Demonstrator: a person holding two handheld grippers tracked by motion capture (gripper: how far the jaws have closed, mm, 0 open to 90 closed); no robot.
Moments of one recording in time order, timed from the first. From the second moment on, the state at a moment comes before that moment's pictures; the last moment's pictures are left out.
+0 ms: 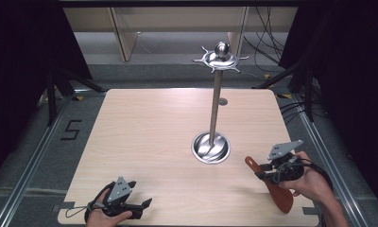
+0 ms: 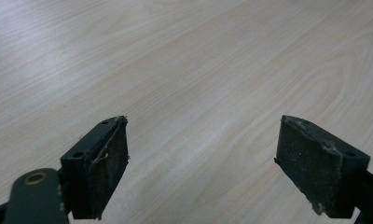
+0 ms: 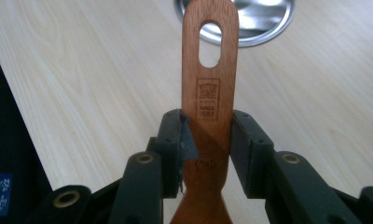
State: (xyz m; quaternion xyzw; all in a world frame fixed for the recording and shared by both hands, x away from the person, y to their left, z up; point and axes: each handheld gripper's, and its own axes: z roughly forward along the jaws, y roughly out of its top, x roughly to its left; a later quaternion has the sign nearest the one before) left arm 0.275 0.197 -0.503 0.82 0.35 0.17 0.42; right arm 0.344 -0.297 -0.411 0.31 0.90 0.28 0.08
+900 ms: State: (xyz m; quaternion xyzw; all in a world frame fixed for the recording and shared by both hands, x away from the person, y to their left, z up) left arm 0.275 0.197 -0.503 0.82 0.35 0.17 0.42; right arm 0.329 -0.318 -0.354 0.28 0.85 0.42 0.16
